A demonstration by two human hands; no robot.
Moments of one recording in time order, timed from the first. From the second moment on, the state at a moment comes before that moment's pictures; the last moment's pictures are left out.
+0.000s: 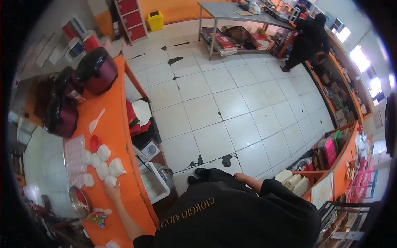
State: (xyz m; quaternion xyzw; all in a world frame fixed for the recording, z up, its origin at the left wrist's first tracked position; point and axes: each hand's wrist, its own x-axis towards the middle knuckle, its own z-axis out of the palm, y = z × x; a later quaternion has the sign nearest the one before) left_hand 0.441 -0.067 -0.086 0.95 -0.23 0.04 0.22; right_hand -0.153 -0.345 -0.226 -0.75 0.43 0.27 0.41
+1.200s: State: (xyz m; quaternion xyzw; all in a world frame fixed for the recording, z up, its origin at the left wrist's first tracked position) left_hand 0.408 -0.169 -0.204 0.90 -0.41 0.17 -0.02; right_hand -0.178 -0.399 -0.208 -0.70 0.54 0.20 0.43
